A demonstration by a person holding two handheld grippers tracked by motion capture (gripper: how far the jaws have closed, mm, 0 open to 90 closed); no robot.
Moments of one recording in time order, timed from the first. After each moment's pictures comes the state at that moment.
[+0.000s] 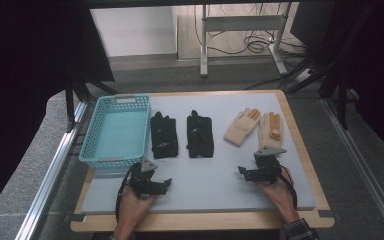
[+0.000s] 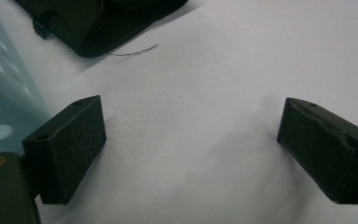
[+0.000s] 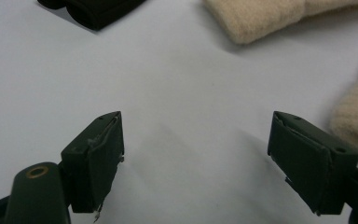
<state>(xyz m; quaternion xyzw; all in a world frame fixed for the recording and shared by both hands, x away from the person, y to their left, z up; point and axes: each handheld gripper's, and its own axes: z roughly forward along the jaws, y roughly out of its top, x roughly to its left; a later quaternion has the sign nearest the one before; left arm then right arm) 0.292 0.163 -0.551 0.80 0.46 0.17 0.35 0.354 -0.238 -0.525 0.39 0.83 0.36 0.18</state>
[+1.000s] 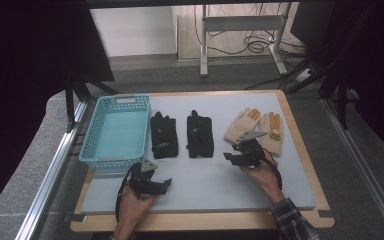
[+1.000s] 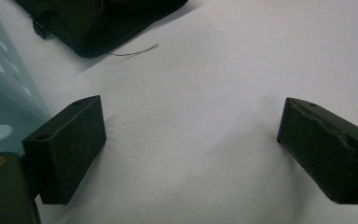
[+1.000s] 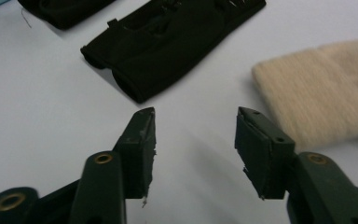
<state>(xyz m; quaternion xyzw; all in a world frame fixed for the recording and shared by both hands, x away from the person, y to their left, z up) 0.292 0.163 -0.551 0.80 0.46 0.17 0.35 0.390 -0.188 -0.501 0.34 0.85 0.37 0.15</state>
